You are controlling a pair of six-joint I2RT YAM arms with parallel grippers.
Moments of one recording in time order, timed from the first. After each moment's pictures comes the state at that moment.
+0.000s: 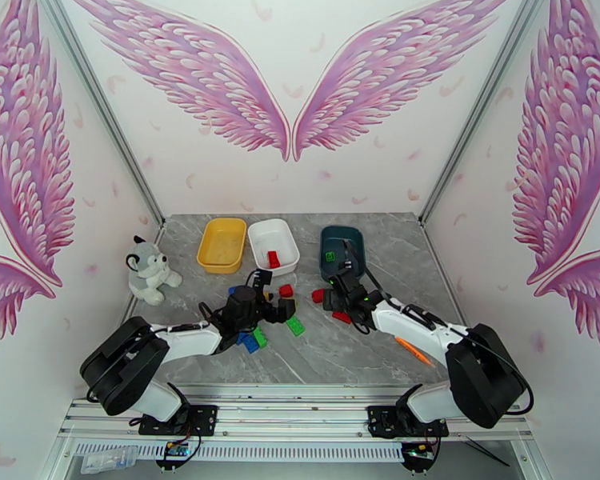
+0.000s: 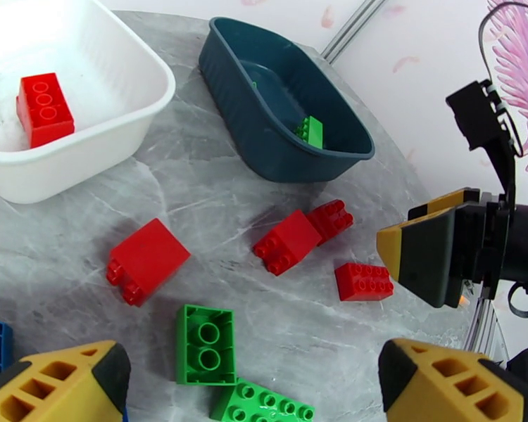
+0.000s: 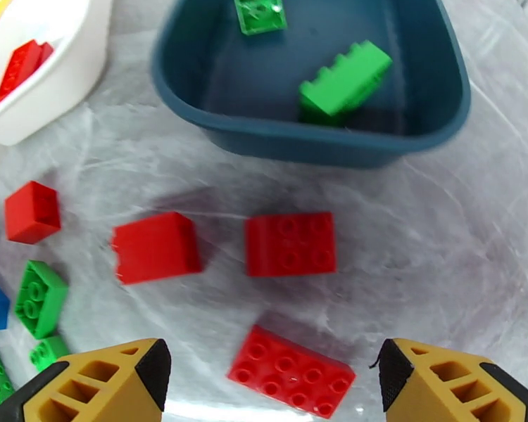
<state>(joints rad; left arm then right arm) -0.69 1.54 0.55 0.56 0.14 -0.52 0.54 1.43 0.79 -0.34 0.29 0.48</state>
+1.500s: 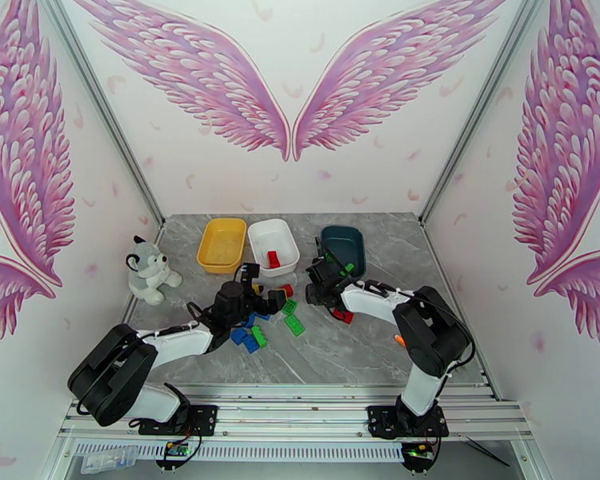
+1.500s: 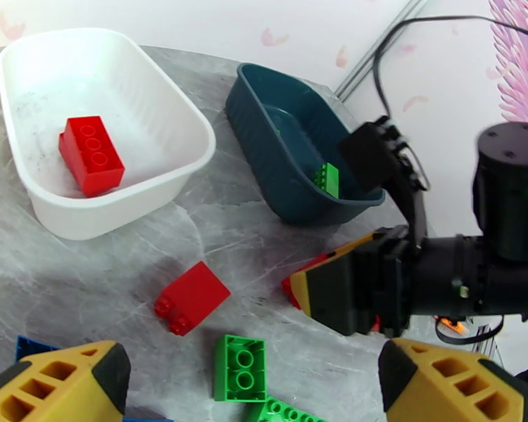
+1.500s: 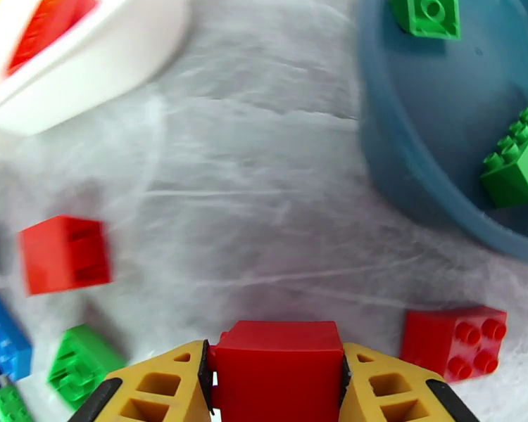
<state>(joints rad) -0.56 1.45 0.51 0.58 0.15 -0.52 0.63 1.75 1.05 -0.28 0.18 0.44</state>
